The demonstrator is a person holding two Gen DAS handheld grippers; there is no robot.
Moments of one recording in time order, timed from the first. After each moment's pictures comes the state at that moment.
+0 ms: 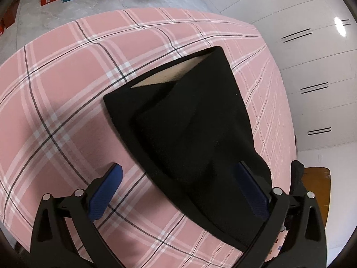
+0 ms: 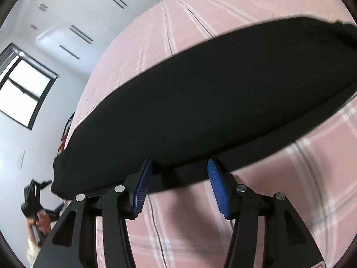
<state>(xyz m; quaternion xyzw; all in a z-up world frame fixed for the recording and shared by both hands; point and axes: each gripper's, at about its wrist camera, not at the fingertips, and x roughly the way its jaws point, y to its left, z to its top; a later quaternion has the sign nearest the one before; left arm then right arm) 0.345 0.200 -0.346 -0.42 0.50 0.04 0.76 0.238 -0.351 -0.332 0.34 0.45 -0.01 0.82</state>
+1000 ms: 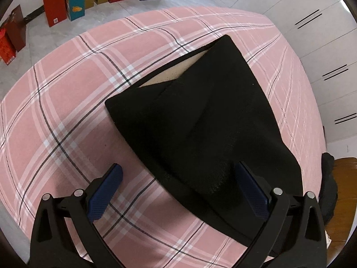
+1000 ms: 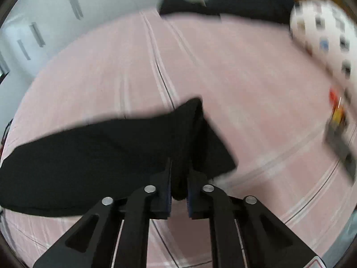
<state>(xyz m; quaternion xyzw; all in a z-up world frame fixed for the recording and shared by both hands) 0.359 0.185 -0.350 -0.32 0.53 0.10 0.78 0.200 -0.595 -0.272 0.16 0.44 -0.19 0.86</state>
